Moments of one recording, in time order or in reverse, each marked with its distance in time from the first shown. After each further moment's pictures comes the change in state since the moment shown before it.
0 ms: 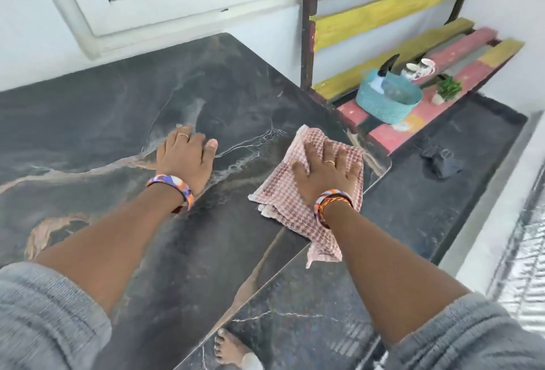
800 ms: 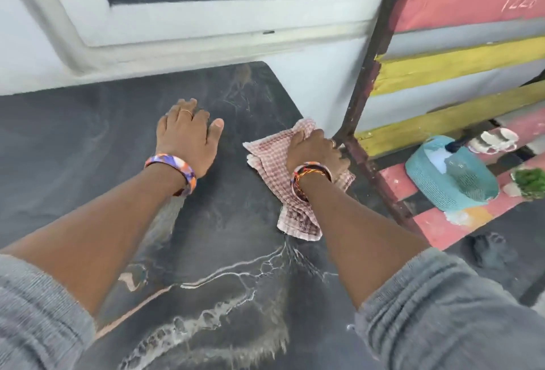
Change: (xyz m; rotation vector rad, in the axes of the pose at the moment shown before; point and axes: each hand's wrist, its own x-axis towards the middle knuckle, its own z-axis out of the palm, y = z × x) left_hand 0.213 0.002 0.005 -0.037 0.068 -0.194; right_hand 0.263 -0.135 -0.028 0.016 0.069 0.082
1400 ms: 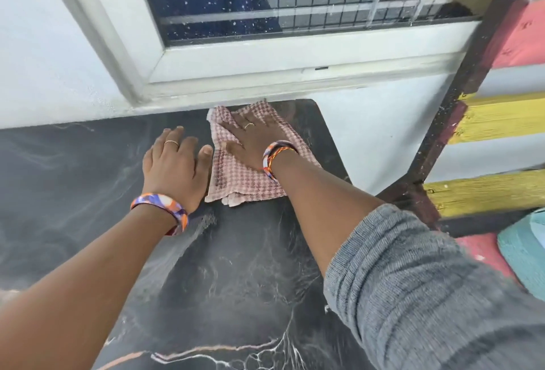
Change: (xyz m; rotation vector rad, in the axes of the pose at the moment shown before) left_hand 0.011 -0.010 -0.008 0.085 0.197 -0.302; right_hand 0.059 -0.143 0.023 -0.225 -0.197 -1.319
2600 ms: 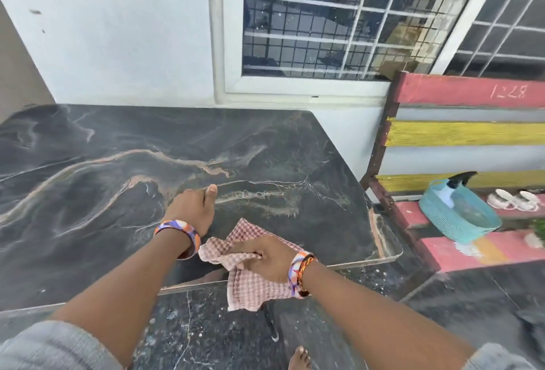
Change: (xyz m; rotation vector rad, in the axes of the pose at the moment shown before) left_hand -0.319 -0.115 -0.104 -0.109 -0.072 -0.031; right_hand -0.378 -0.287 0.063 0.753 -0.123 -0.083
